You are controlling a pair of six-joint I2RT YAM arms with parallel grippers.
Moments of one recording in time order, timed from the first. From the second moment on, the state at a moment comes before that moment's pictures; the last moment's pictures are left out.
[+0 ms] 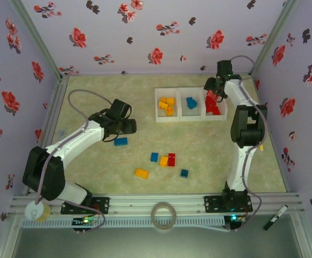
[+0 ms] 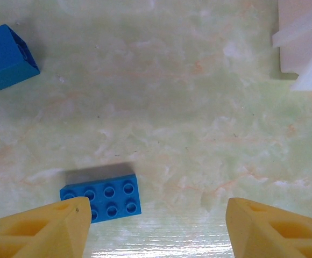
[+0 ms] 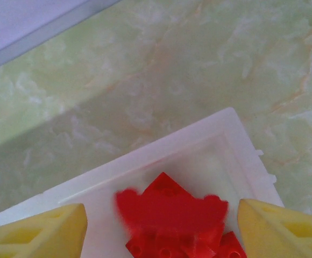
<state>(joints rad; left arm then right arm) -0.58 1.46 1.07 -0.65 -0.14 -0.55 0.04 2.14 1.83 -0.66 0.03 0.43</state>
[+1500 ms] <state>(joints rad) -0.87 1.60 0.99 -0.54 -0.05 -0.63 0.37 1.48 0.97 -0.47 0.03 0.49</state>
